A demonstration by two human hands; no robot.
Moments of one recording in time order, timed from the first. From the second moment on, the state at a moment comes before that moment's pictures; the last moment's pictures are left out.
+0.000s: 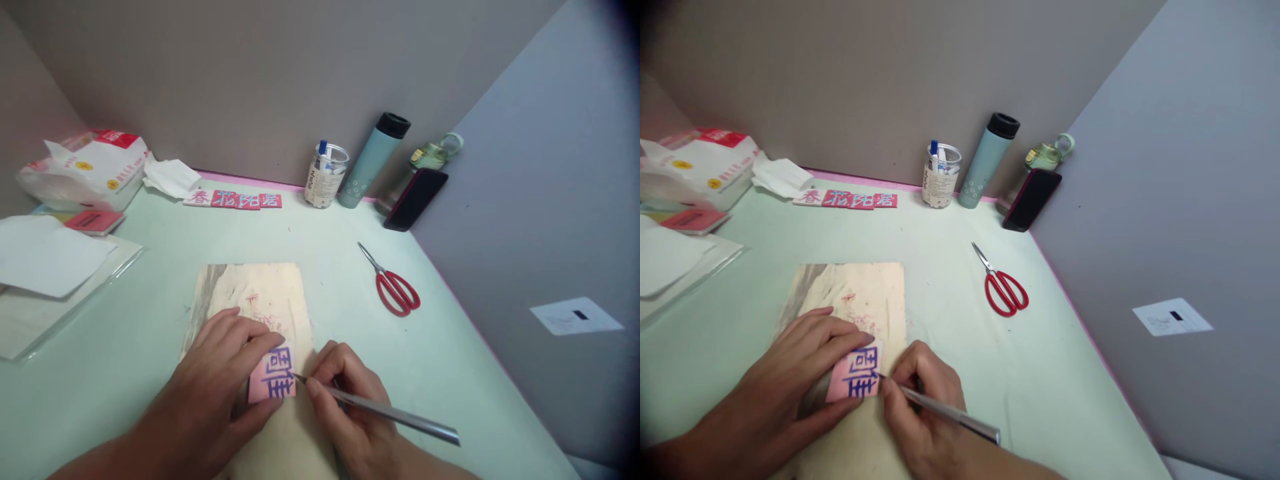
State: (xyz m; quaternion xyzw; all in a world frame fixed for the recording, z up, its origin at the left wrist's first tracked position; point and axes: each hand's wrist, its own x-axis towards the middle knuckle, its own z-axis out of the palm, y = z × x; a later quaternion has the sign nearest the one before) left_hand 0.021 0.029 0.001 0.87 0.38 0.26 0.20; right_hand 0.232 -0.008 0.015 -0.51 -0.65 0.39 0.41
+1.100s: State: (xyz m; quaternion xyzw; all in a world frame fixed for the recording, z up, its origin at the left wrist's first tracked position) left_hand 0.017 0.030 -0.004 0.87 0.37 0.24 0.19; right_hand 0.238 -0.005 0.034 -0.48 -0.70 0.39 0.35
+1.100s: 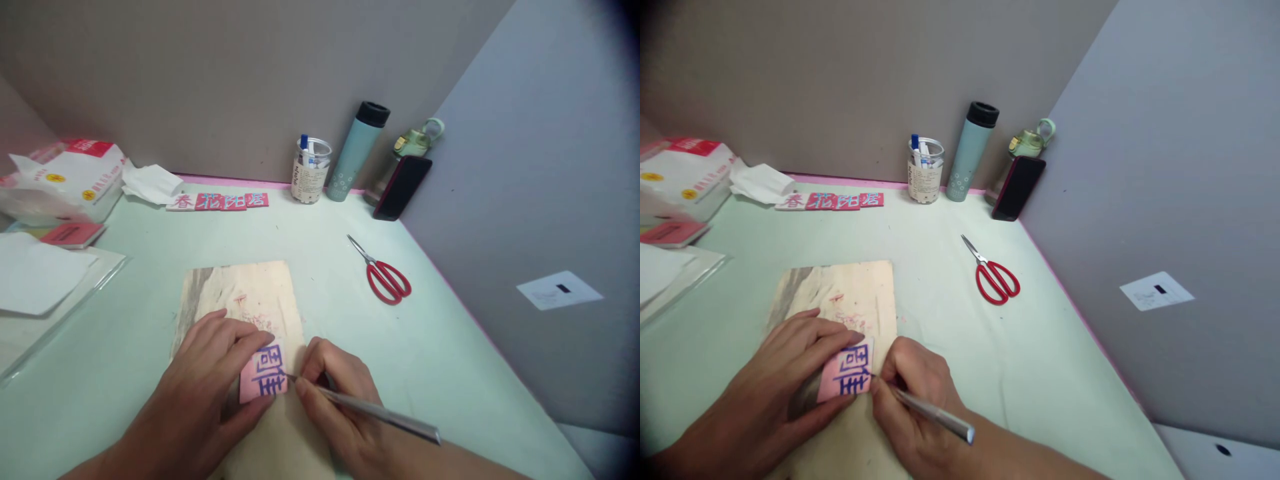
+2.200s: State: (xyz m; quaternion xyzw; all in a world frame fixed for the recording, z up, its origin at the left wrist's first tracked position) left_hand 0.011 0.030 -0.008 0.88 0.38 0.24 0.16; right_hand 0.243 -0.006 0.004 -0.38 -0.89 0.04 0.24
